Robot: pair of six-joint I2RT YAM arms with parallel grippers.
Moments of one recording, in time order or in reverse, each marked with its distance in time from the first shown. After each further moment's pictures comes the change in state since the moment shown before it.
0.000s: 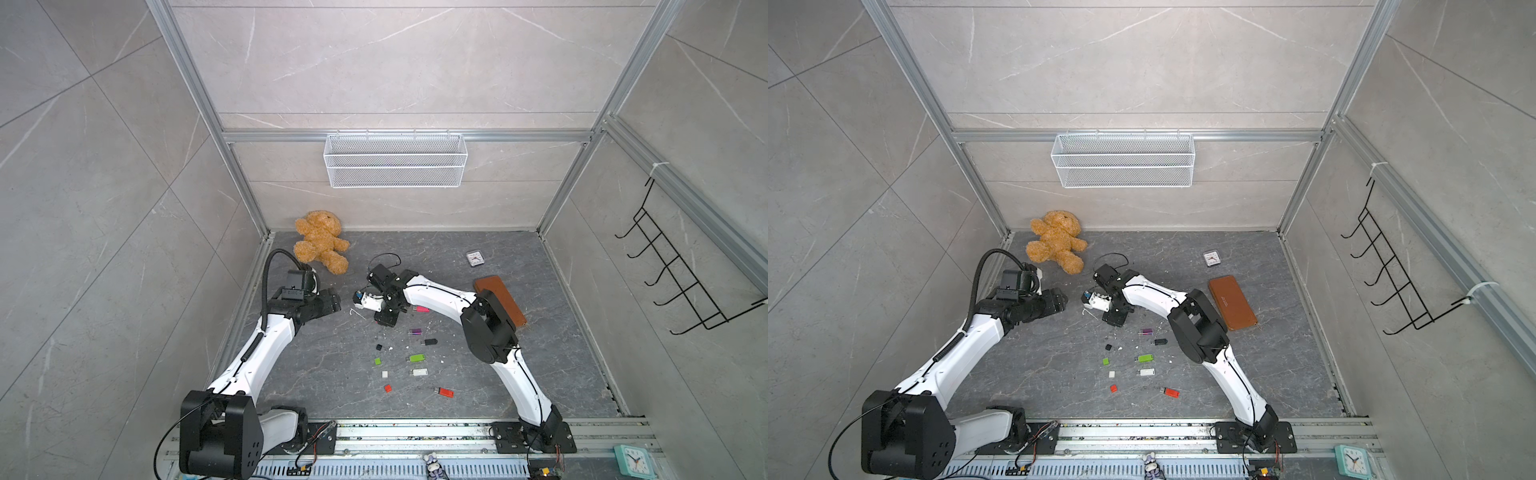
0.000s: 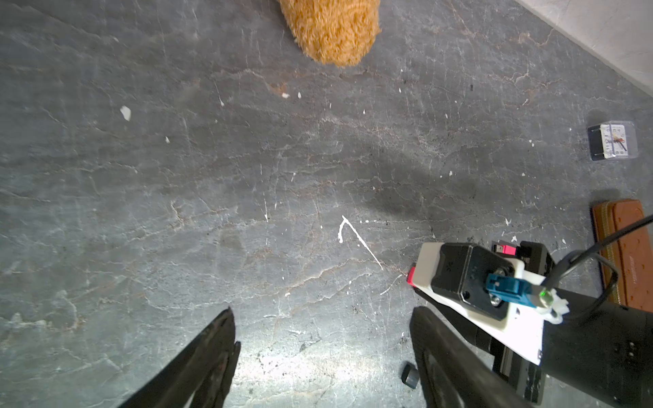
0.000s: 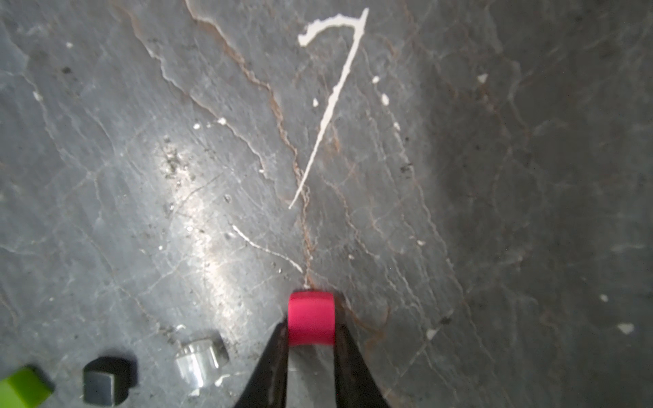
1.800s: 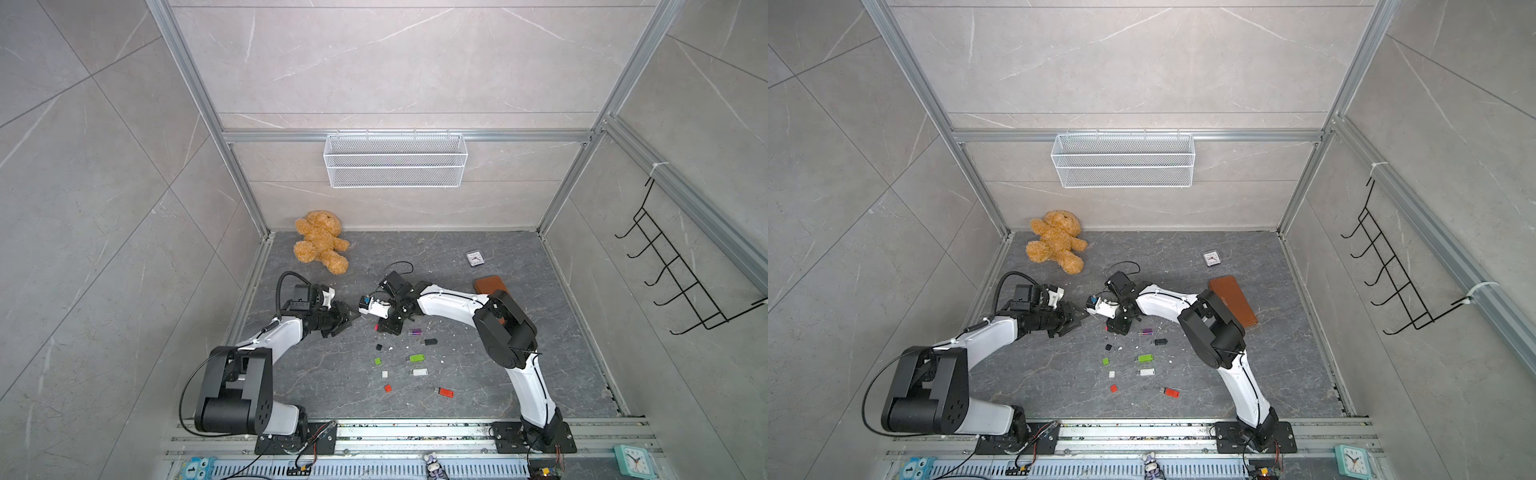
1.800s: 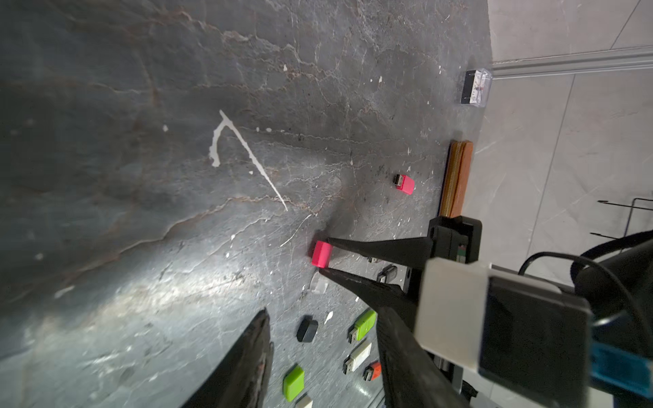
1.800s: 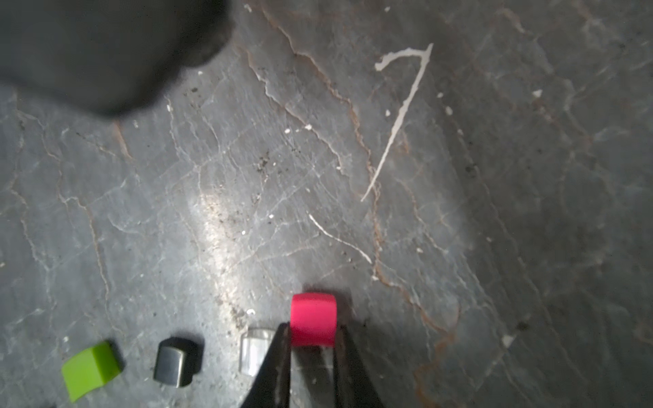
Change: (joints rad) left arm 0.040 0.238 -0.179 0.351 0.596 -0.248; right arm -0.024 -0.177 -0.365 0.341 -0.200 0.011
